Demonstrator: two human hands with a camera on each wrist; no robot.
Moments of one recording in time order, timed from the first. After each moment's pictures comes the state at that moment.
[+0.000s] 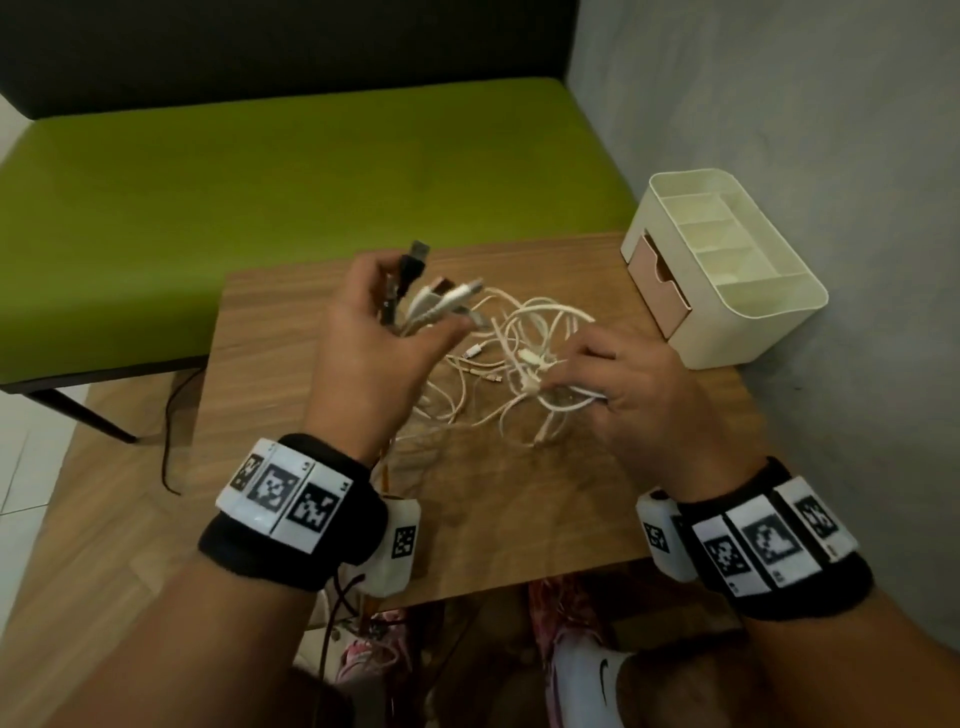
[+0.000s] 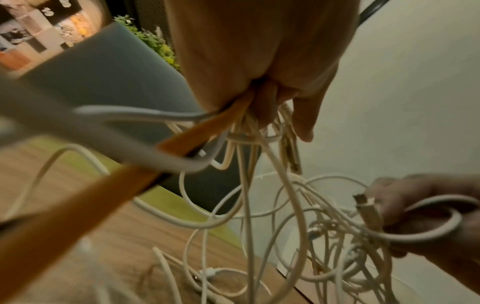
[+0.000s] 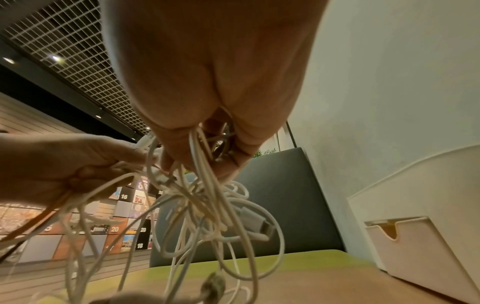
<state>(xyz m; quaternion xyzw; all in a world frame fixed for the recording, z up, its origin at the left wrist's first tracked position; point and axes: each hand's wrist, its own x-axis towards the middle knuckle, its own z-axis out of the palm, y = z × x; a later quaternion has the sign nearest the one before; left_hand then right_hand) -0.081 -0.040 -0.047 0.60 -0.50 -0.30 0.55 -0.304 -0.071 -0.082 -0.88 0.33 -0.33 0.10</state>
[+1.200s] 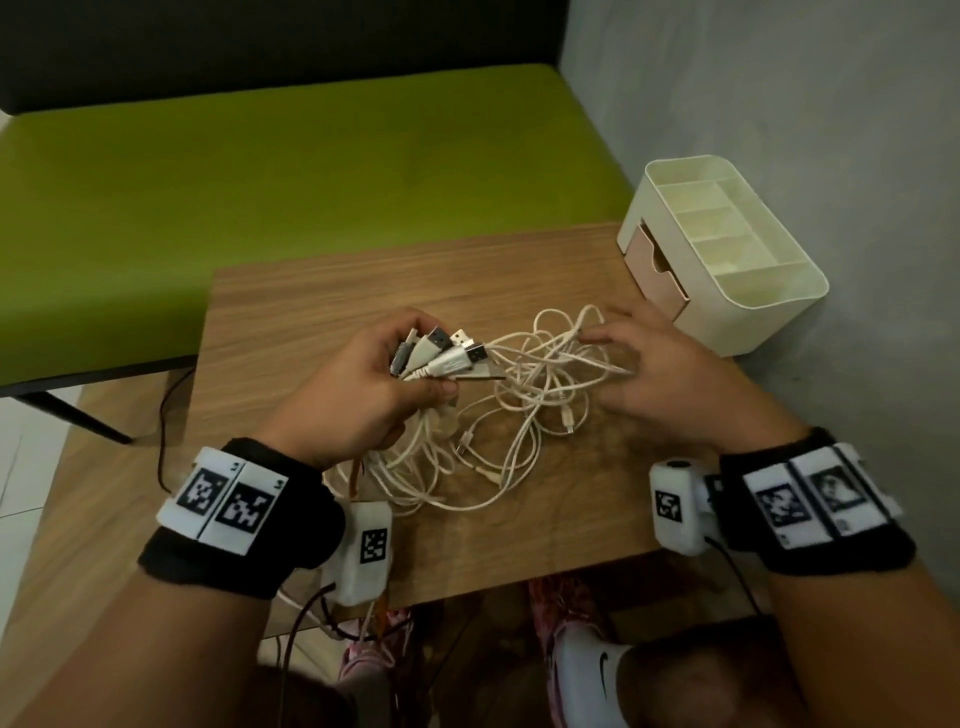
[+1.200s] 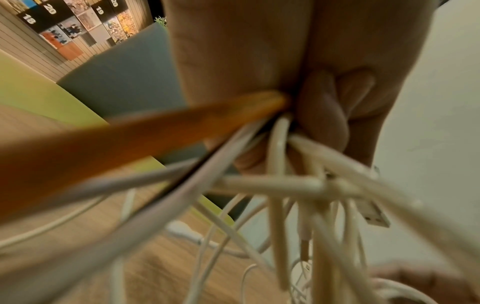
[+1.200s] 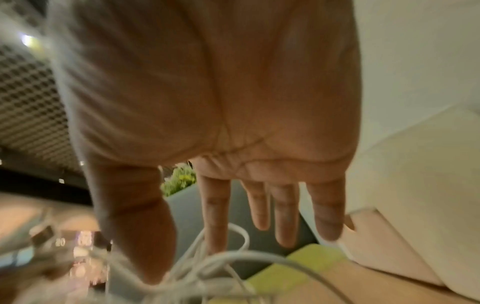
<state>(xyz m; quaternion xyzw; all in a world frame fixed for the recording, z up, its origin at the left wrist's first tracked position) -0.056 -0.039 -0.059 0.55 -0.51 -0.56 0.35 -0.328 -0.092 -0.069 -0.77 0.56 -0.10 0.29</state>
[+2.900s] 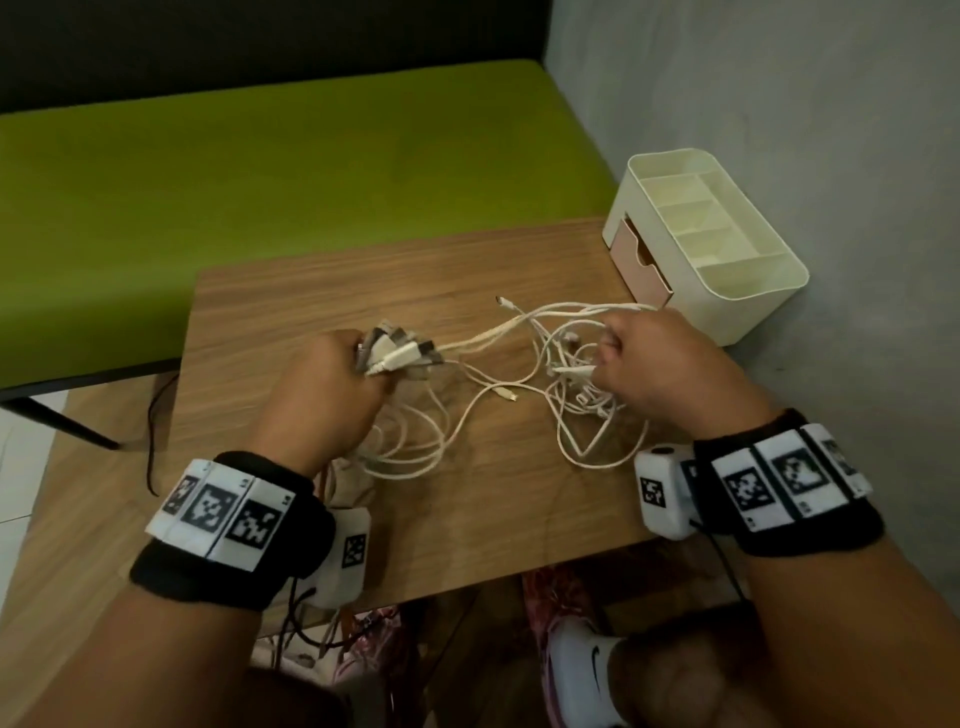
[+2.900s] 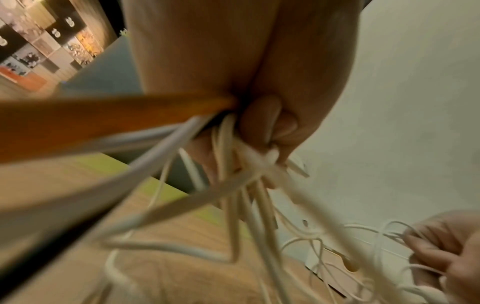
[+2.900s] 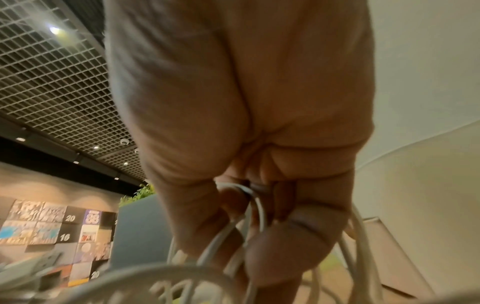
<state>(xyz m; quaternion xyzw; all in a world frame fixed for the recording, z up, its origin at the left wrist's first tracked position) -0.050 -0.042 -0.070 0.74 -0.57 -0.27 0.22 -0.319 -0.094 -0.060 -0.76 0.62 -0.06 0.19</state>
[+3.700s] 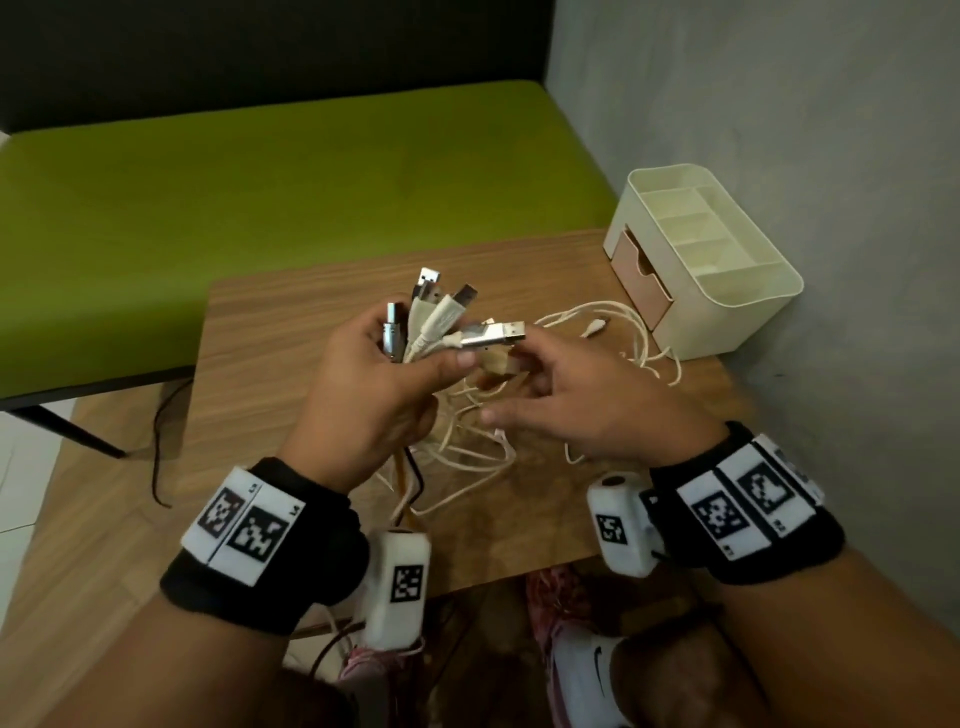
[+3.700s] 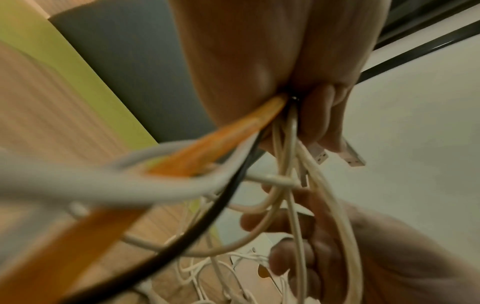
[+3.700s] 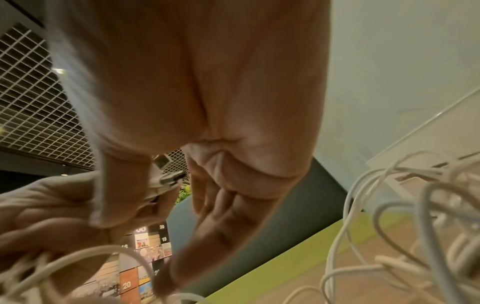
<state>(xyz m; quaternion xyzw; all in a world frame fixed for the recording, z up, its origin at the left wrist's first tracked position) -0.086 -0.019 -0.044 0.48 -0.44 -0.52 0.55 -0.274 -0.059 -0.044 -0.76 0.44 -0.15 0.45</state>
